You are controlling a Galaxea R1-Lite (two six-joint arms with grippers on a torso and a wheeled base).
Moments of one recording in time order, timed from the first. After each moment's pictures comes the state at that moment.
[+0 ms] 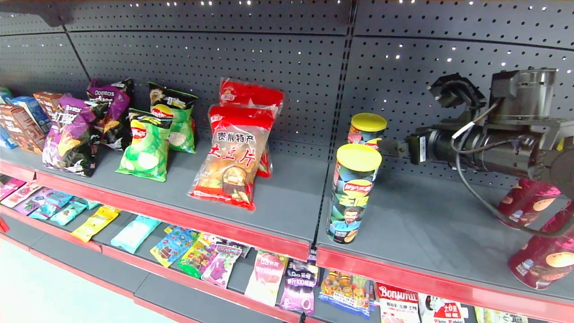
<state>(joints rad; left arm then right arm) -0.01 0.00 0.00 0.01 -0.05 0.00 0.29 1.66 -1.05 -0.31 0.02 -0.13</state>
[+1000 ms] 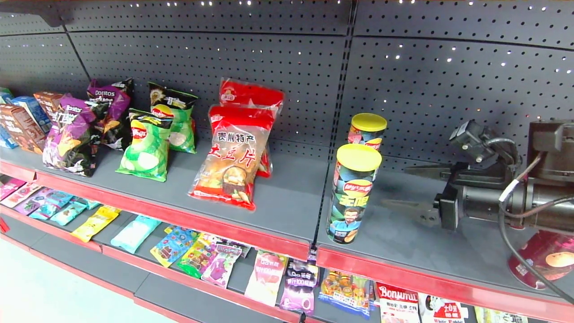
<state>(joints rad) -0.01 0.00 0.00 0.01 -0.05 0.00 0.27 1.50 -0.70 -0.41 0.48 -0.30</state>
